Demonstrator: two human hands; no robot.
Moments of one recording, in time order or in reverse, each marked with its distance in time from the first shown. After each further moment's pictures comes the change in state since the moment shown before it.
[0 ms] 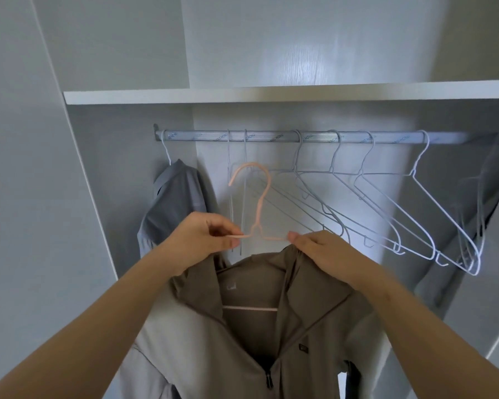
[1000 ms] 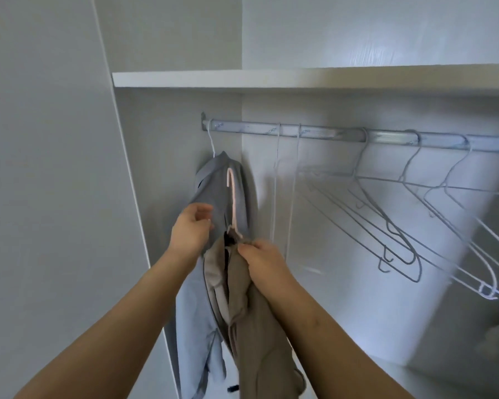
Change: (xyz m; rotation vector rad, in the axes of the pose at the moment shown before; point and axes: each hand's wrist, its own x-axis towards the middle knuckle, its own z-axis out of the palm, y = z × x) left_hand 0.028 -0.090 -0.034 -0.167 0.697 -0.453; right_hand 0.063 -0.074 0.125 0.593 -0.123 0.099
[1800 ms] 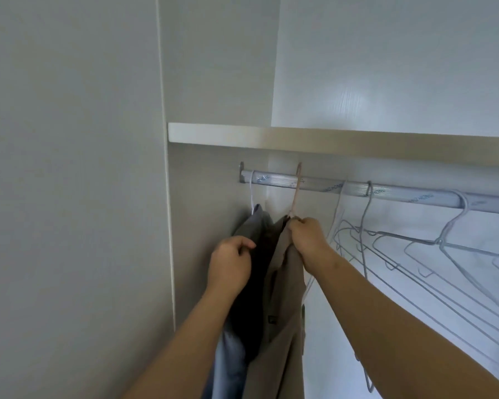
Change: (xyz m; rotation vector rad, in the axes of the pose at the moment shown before) left_hand 0.165 -0.007 -0.011 0.304 -0.020 0.298; right_hand 0.230 -0.086 0.040 -0.033 0.374 -0.096
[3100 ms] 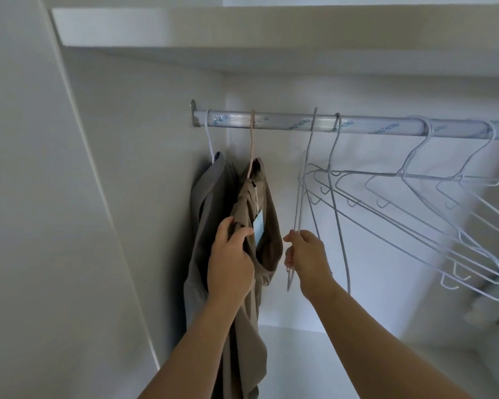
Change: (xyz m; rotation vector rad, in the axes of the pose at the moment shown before) left_hand -0.059 -0.026 0.051 0.132 -0.184 0.156; right_hand -0.045 0.119 -0.024 0.128 0.195 0.203
